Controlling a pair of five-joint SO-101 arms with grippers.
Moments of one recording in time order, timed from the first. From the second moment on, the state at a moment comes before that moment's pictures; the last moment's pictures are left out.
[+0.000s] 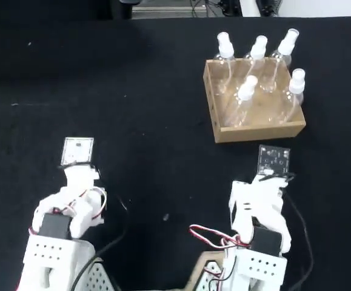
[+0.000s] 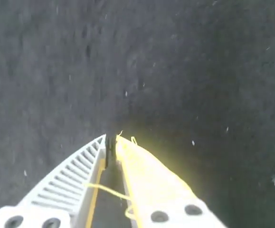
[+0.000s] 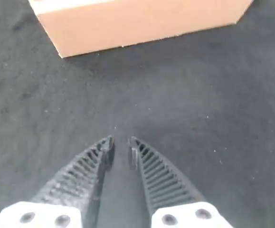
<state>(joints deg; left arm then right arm) 2.1 -87.4 85.1 65.0 1.9 14.9 -103.2 96.7 63.6 4.3</state>
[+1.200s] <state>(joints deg) 2.3 -103.7 96.0 64.9 1.3 14.9 -103.2 96.7 73.3 1.5</state>
